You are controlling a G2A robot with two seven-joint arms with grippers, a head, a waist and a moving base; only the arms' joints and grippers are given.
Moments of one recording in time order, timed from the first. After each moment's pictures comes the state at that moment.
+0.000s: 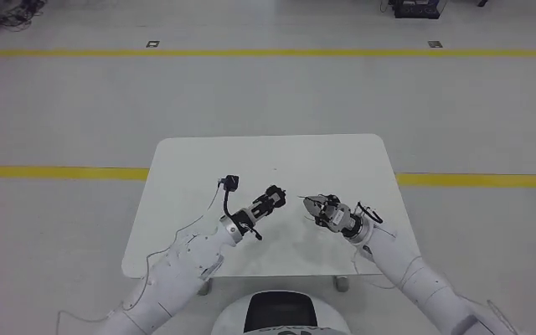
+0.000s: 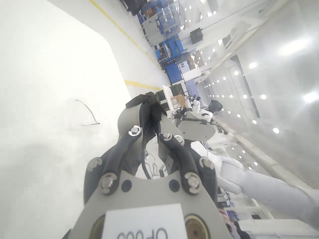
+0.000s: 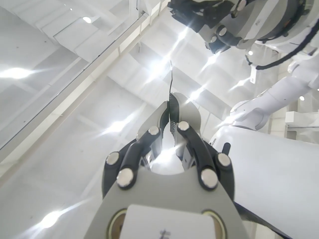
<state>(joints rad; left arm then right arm) 1.38 -1.13 -0.86 -1.51 0.04 -0.34 -0.11 -1.23 -1.13 0.80 -1.03 1.57 0.34 1.31</state>
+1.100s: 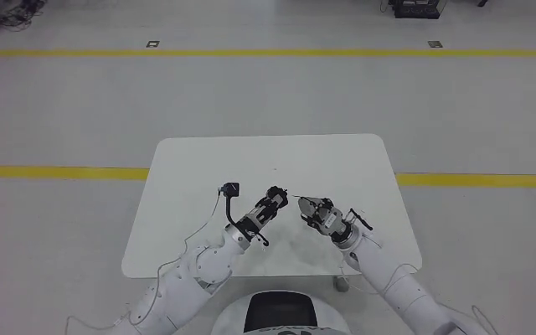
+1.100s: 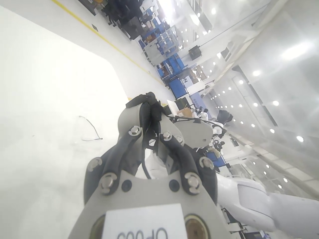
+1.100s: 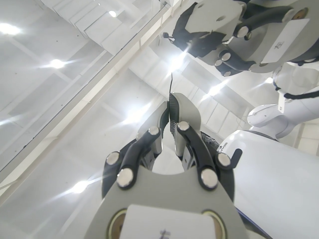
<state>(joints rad) 1.42 -1.15 -0.81 -1.53 0.17 -0.34 0.08 -1.28 -1.26 0.87 -0.94 1.57 0.34 1.36</state>
